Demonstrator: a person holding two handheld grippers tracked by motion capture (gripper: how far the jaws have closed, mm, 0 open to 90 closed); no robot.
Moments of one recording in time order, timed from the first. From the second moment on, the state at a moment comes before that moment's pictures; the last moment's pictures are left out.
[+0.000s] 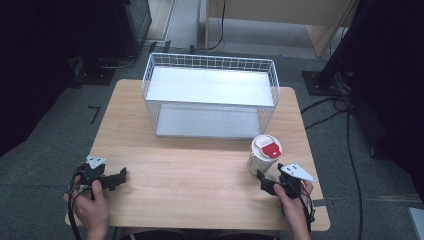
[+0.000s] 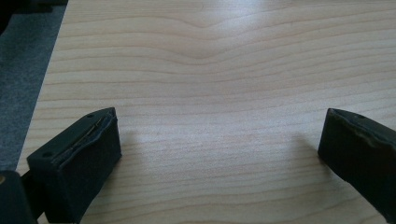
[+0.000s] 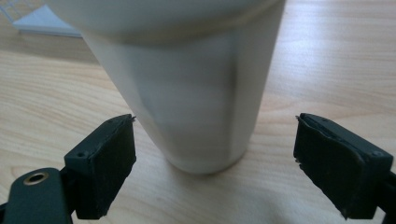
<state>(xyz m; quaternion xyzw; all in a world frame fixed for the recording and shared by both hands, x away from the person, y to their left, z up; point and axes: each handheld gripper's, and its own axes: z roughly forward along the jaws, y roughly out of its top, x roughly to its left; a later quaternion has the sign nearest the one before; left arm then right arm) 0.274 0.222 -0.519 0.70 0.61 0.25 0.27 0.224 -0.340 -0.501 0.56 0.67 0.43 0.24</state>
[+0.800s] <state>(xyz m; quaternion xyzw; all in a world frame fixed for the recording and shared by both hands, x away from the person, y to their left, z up) 0.274 0.222 -0.519 0.70 0.61 0.25 0.27 0.251 -0.311 -0.504 0.56 0.60 0.49 0.28</state>
